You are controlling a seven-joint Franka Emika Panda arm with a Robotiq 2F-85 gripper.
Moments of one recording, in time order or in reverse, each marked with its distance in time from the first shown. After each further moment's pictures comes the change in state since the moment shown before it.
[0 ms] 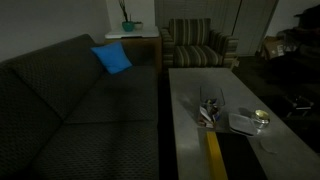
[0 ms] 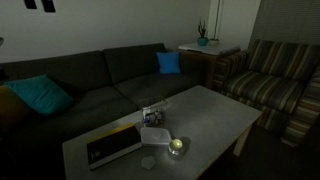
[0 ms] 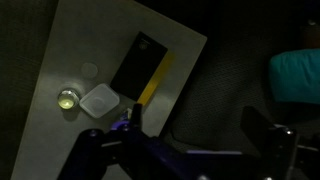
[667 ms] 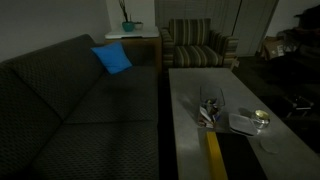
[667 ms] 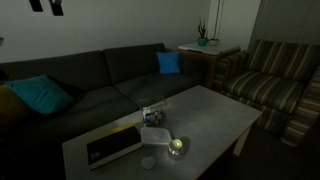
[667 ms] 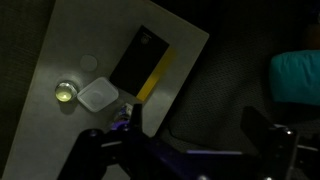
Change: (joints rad) arm -0.002 0.030 -0.026 0.001 -0.001 0.041 -0.069
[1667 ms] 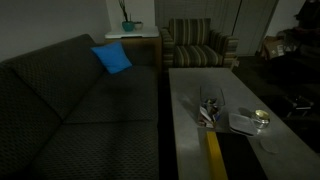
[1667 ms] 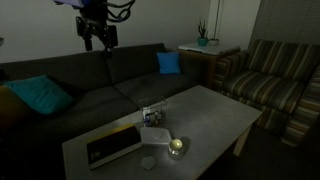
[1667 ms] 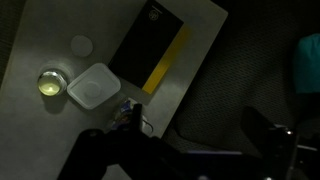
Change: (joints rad) arm -0.048 0.468 -0.061 0.183 0.076 0.236 -0.204
